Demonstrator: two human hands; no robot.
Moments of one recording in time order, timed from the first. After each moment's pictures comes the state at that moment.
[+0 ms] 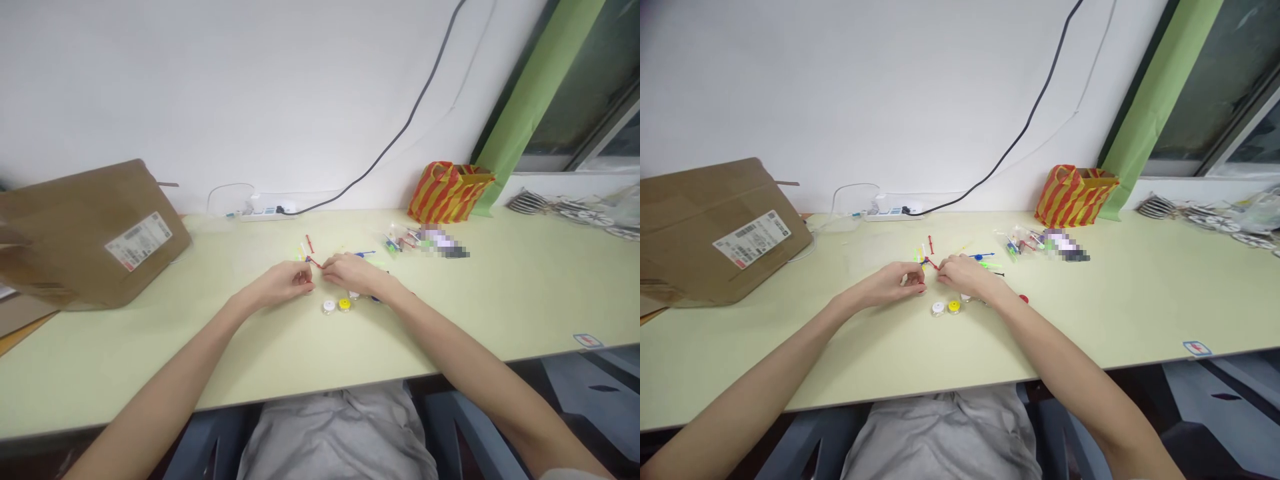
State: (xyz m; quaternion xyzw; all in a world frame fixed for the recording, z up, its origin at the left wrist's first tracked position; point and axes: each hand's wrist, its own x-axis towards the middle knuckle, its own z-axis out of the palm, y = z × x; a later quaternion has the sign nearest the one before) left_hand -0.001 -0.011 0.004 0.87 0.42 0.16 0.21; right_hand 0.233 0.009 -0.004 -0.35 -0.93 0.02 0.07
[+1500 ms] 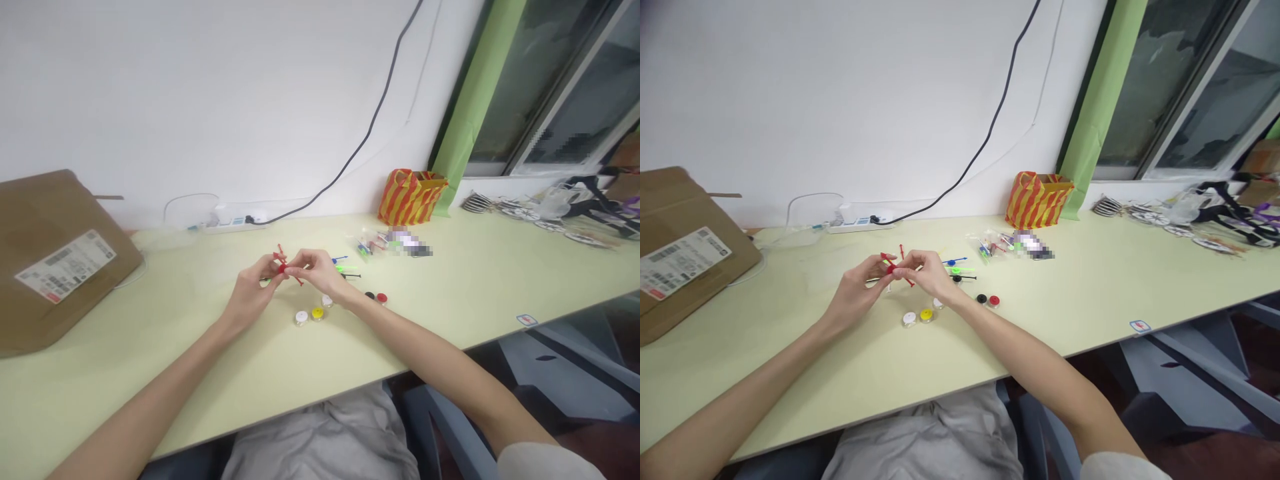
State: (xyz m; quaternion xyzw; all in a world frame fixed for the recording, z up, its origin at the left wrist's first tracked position) left_hand 0.027 -0.017 -0.003 0.77 0.42 0.45 0.20; right_hand 0.212 0.010 -0.008 -0.31 -0.67 0.46 0.49
